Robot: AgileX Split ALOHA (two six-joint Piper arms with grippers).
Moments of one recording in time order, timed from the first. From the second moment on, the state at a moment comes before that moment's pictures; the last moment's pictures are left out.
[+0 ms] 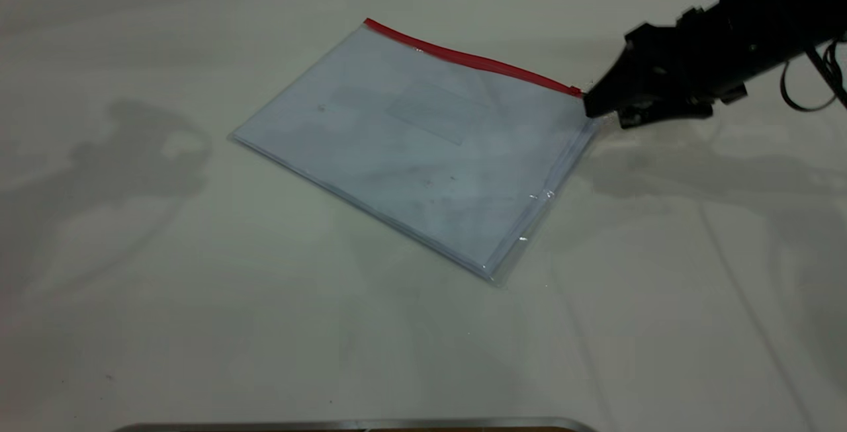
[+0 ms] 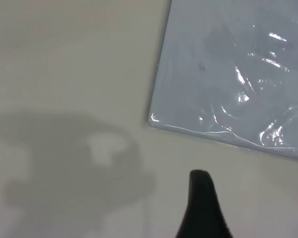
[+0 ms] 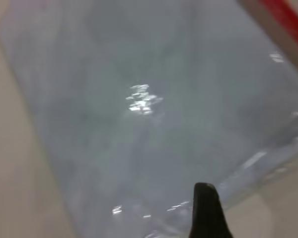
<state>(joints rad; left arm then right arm) 0.03 1.82 -1.19 -0.64 0.60 0.76 0.01 2.36 -1.17 1.43 0.63 -1.43</state>
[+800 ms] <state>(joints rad) 0.03 1.82 -1.19 -0.66 0.61 0.76 -0.04 2.60 -1.39 1.54 0.80 -1.63</state>
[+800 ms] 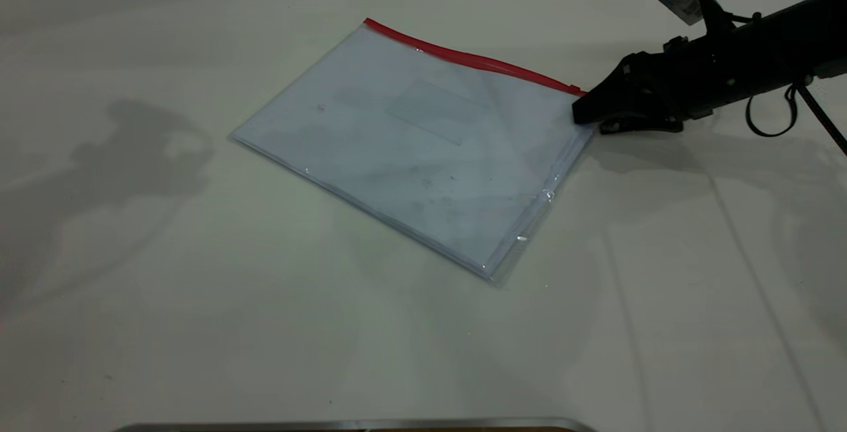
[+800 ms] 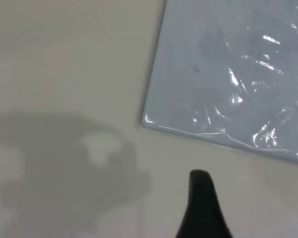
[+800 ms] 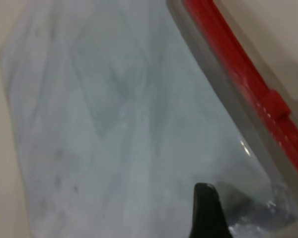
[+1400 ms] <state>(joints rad) 0.03 1.82 -1.19 -0.66 0.60 0.76 -0.04 2.62 -1.39 1.62 0.94 -1.75</state>
